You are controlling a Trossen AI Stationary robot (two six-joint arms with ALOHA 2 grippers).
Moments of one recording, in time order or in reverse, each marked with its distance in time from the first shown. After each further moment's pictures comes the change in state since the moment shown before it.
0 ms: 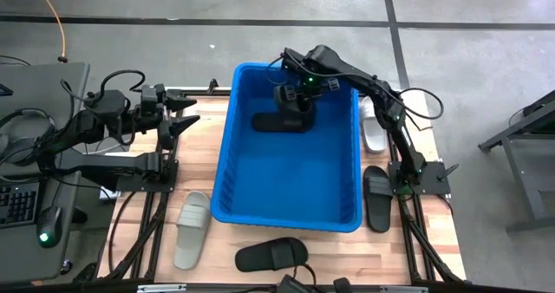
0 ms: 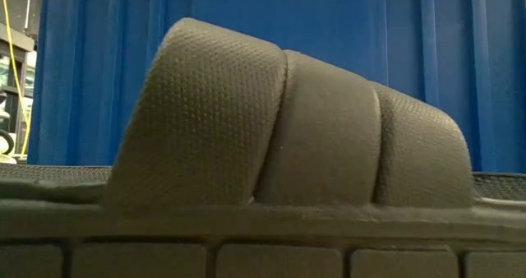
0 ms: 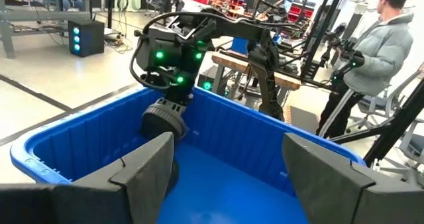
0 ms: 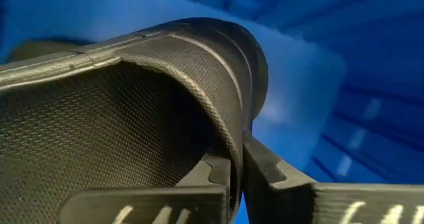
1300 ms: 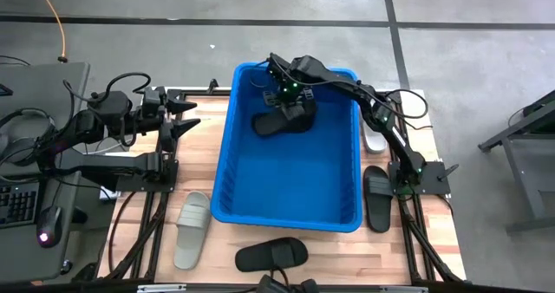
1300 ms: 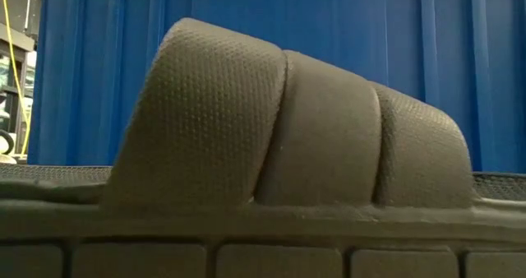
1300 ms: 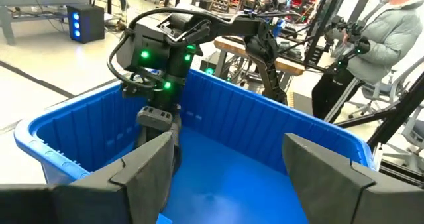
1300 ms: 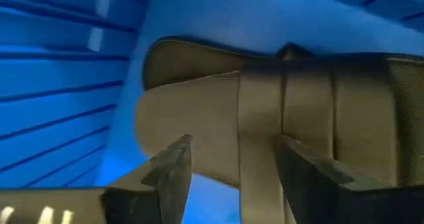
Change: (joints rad) left arm 0.000 -0.002 0.000 -0.064 0.008 0.000; right arm 0.045 0.125 0.050 0.265 -0.235 -0.006
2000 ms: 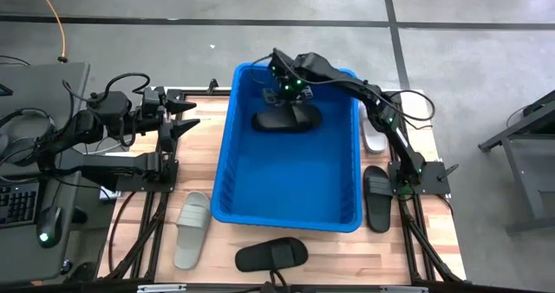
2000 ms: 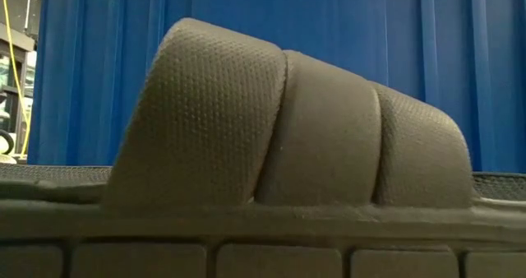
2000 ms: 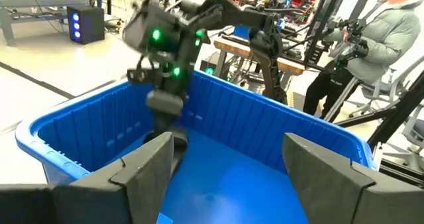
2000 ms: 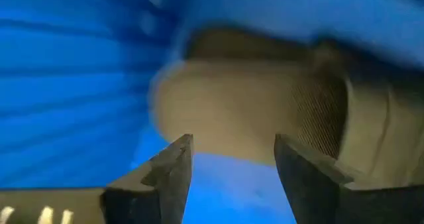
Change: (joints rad) left arm 0.000 -0.005 0.000 -0.003 0.000 0.004; right arm 0.013 -0.070 0.000 0.025 -0.074 0.002
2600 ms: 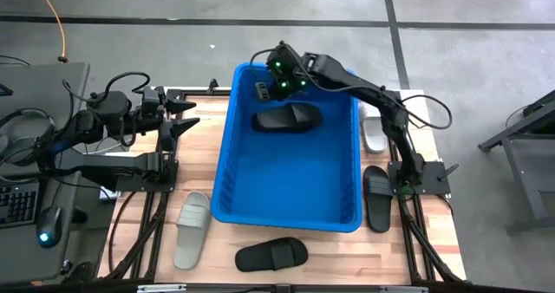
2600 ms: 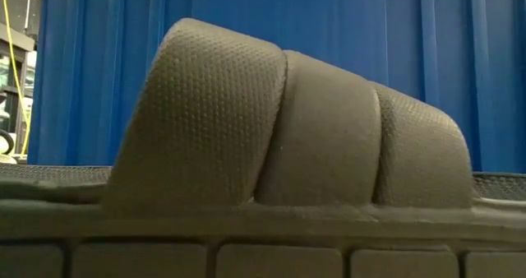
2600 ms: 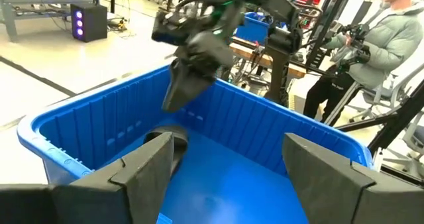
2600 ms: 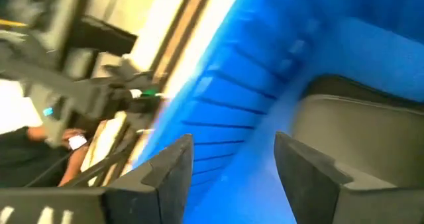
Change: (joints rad) left arm 0.000 0.000 0.000 0.002 -0.012 -0.026; right arm 0.113 -0.141 0.001 0.244 0.001 -0.004
